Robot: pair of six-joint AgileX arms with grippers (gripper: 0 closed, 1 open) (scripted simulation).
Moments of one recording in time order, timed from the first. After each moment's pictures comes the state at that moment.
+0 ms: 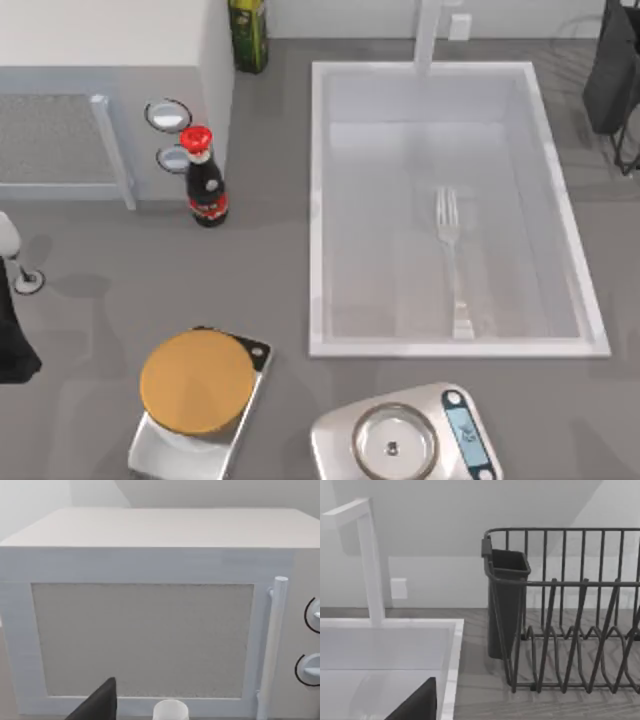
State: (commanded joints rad) left arm 0.00 0.00 0.00 0.00 0.00 0.00; right arm 0.00 0.00 0.00 0.00 0.00 0.00
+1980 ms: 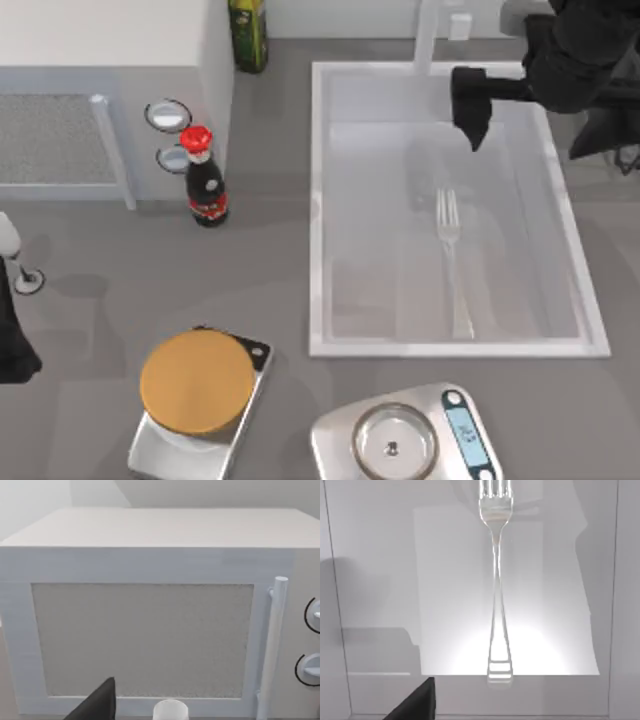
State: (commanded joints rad) left arm 0.00 0.00 0.00 0.00 0.00 0.00; right arm 0.32 2.09 1.86 -1.15 0.00 0.38
